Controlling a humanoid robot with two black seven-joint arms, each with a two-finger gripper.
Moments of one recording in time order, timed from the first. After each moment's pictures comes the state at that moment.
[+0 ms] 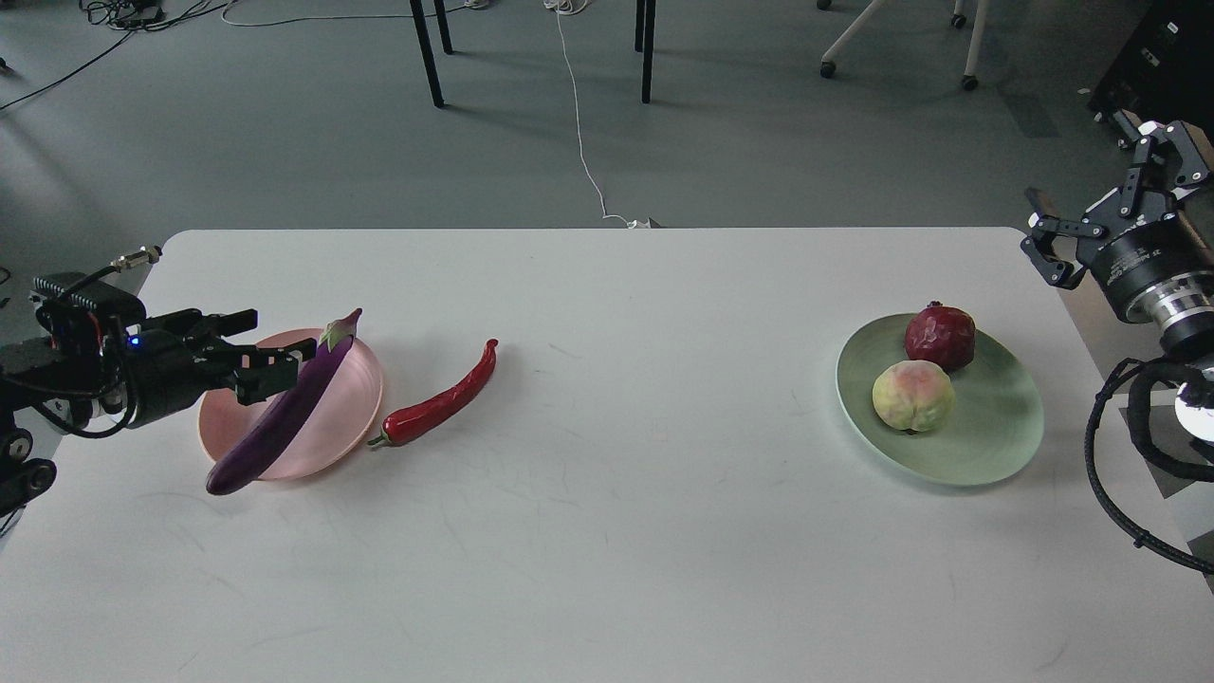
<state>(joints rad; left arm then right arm) -0.74 0.88 -0.27 -1.07 1.69 0.08 -0.40 0.66 -0.77 0.51 1.02 0.17 0.22 0.49</state>
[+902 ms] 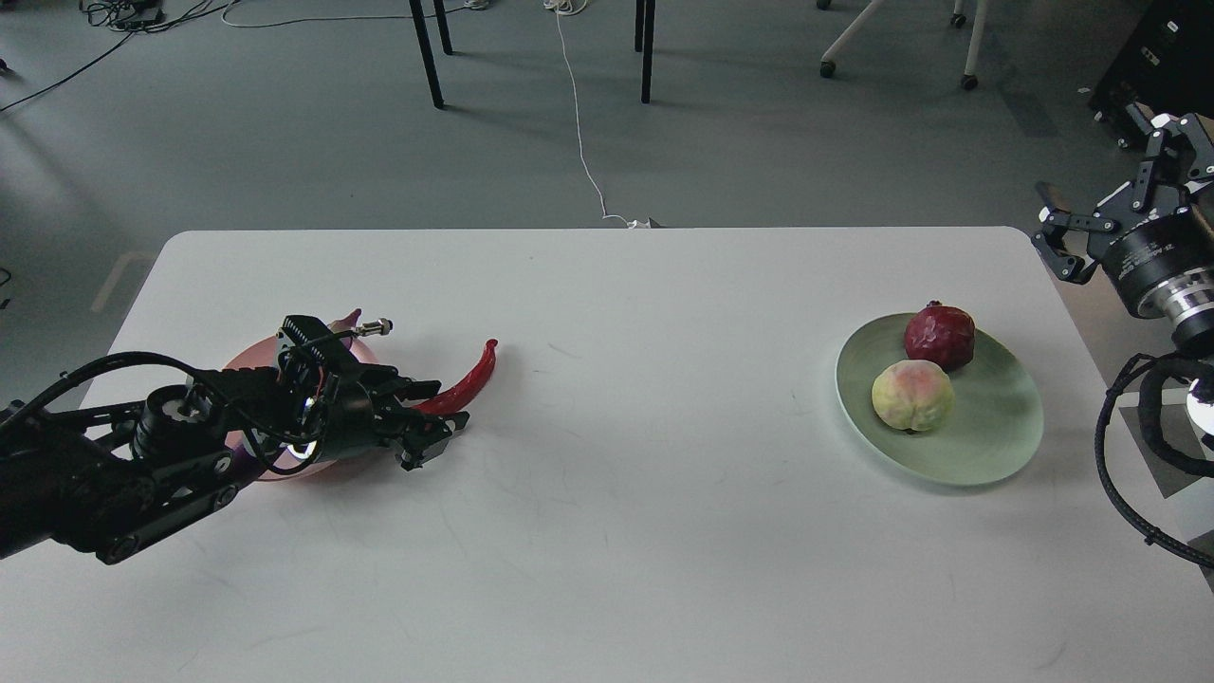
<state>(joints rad) -0.80 0.55 -0.09 -0.95 1.89 0.02 -0.39 0.66 -0.79 0.51 1.02 0.17 0.22 0.49</state>
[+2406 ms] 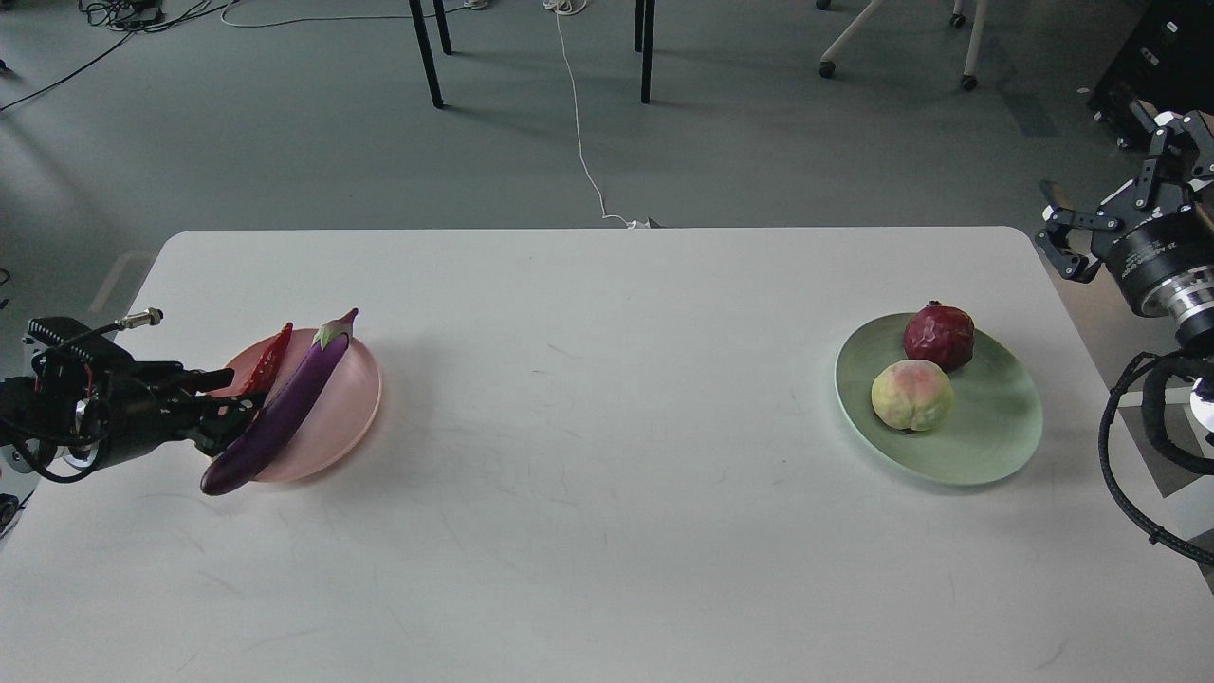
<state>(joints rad) -0.72 0.82 -0.10 -0.82 1.75 0.14 -0.49 0.66 -0.79 0.51 1.01 0.16 0.22 0.49</state>
